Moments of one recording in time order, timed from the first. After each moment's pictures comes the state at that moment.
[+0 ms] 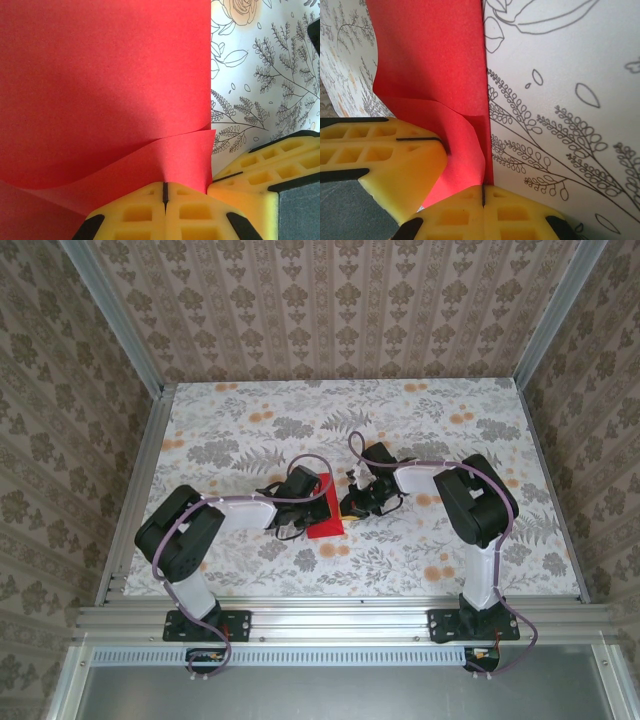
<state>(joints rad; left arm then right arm) -0.77 1.72 0.81 -0.03 0.19 -0.93 0.46 1.98 1.10 -0.37 -0.71 0.50</state>
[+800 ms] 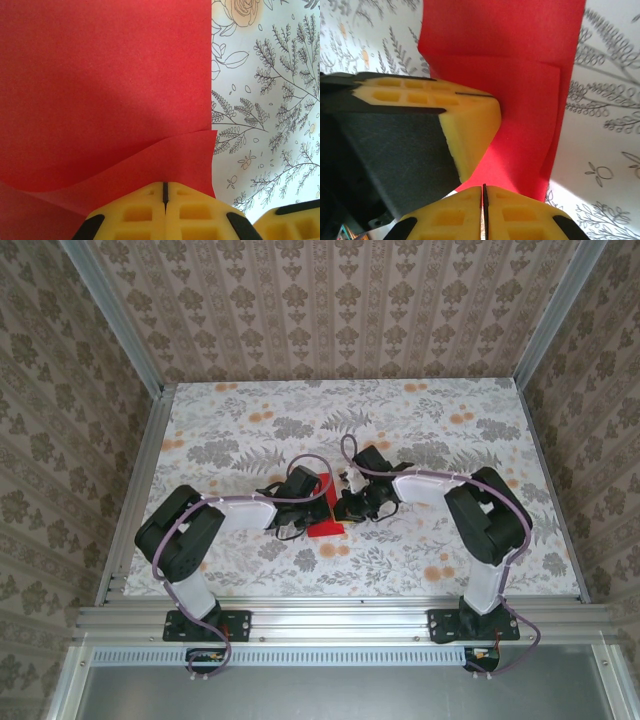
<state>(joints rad) -0.77 1.72 0.81 -0.03 0.19 -0.94 0.56 1.85 1.05 -0.37 -0.61 0.55</state>
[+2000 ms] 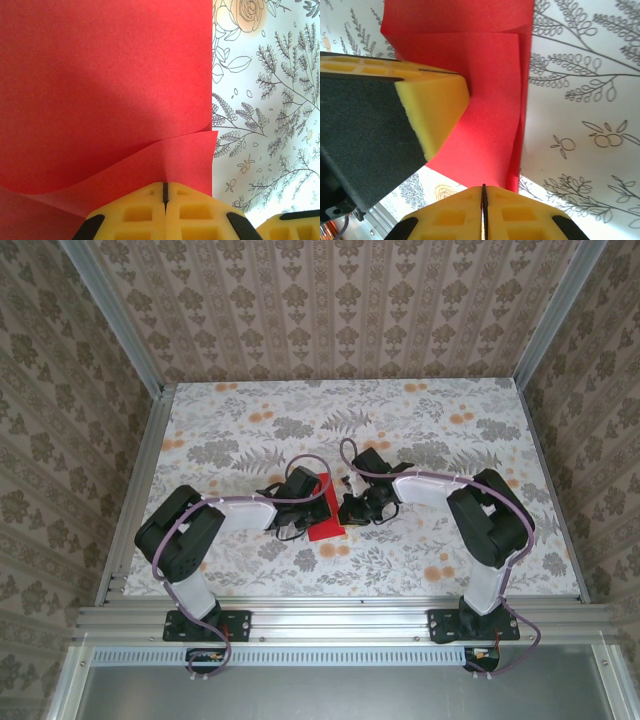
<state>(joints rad) -0.77 1.72 0.80 -0.02 0.18 -0.98 0.58 1.82 1.05 -0.46 -0.53 0.50</state>
